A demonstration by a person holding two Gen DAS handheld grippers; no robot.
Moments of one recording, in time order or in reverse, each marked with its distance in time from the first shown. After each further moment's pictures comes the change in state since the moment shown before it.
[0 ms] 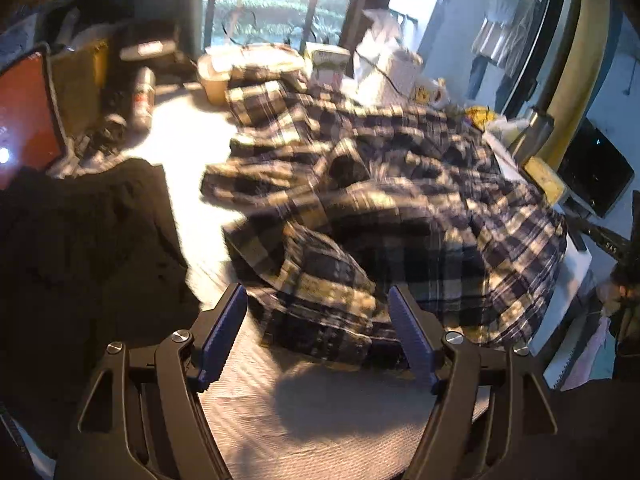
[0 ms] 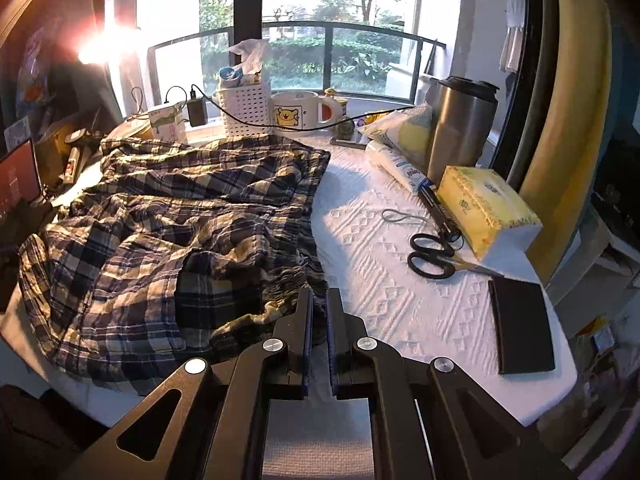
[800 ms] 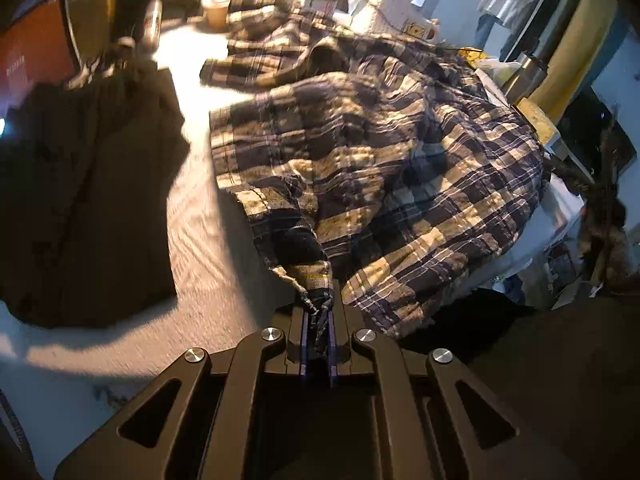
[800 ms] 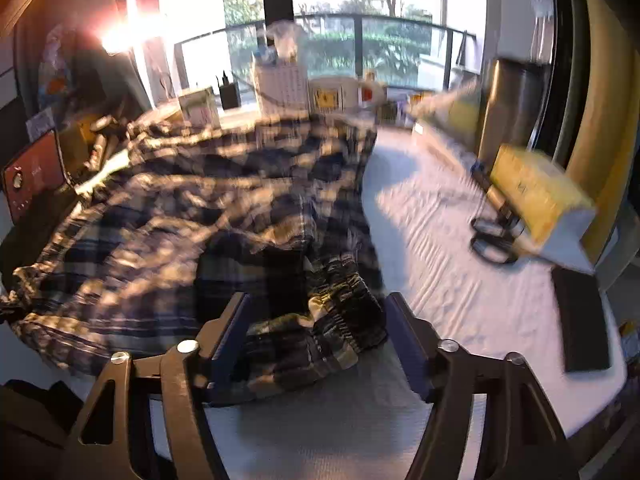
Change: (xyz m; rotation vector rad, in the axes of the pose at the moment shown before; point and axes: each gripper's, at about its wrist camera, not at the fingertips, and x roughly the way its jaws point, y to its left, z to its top) left arm -0.031 -0.021 -0.072 -0.048 0.197 0.001; right arm 0.041 0.018 -0.017 -0.006 0.045 0.121
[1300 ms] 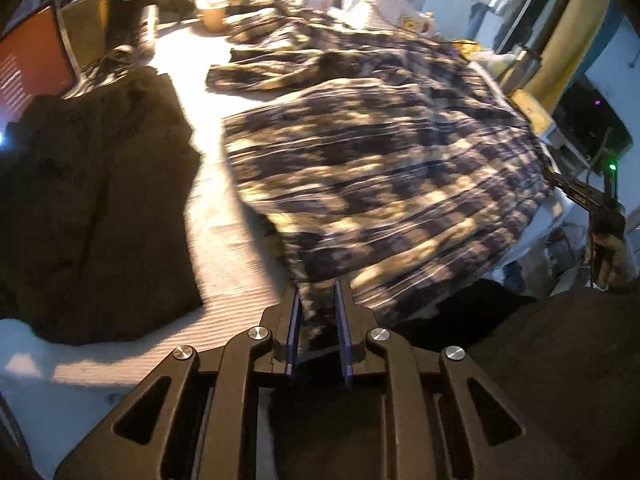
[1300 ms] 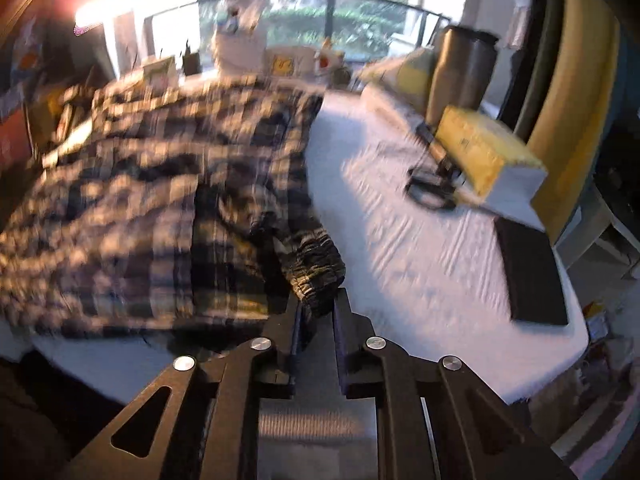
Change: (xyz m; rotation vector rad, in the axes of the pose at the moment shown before) left arm -0.015 0.019 0.010 0.048 0.032 0.020; right arm -0.020 -0.022 -0.029 -0.027 0.093 -0.141
